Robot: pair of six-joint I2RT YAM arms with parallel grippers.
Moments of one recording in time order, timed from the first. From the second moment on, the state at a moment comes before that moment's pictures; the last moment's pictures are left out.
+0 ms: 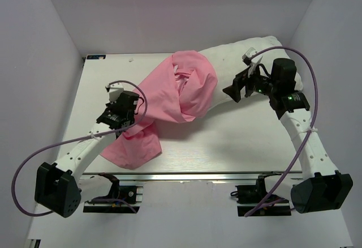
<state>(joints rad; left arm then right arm) -0.44 1.14 0.84 -0.46 -0.76 -0.51 0.15 1.18 1.20 -0.39 -0.70 -0.30</state>
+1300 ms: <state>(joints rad) -0.24 1.32 1.12 -0.47 -0.06 -0.50 0.42 1.79 1.70 -0.30 -0.37 -0.13</state>
